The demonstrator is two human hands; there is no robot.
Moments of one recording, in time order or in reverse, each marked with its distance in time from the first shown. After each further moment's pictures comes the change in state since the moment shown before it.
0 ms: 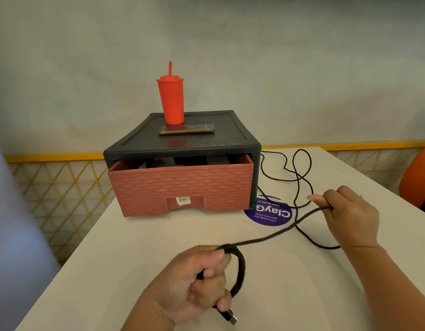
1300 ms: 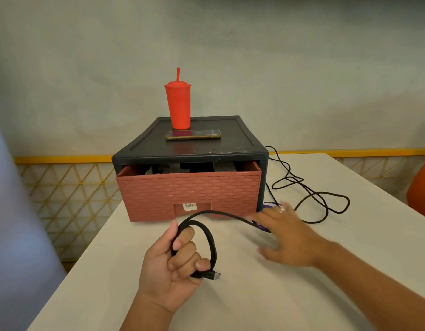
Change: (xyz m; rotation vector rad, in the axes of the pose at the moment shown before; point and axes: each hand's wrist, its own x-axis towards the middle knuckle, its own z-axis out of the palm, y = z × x) left_hand -0.004 -0.005 -0.047 -0.510 -0.132 0.340; right_hand 0.008 -0.073 0.009 0.367 -1.005 -0.400
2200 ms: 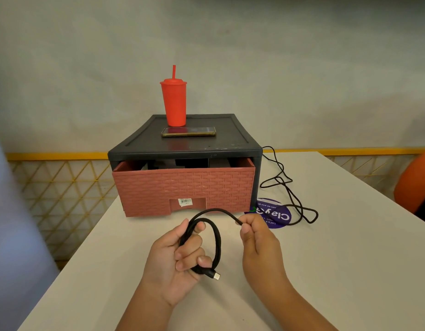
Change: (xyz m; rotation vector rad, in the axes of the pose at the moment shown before) left_hand 0.000 -0.003 0.003 -0.009 0.276 -0.048; right_hand -0.010 -0.105 0.022 0.761 0.665 0.383
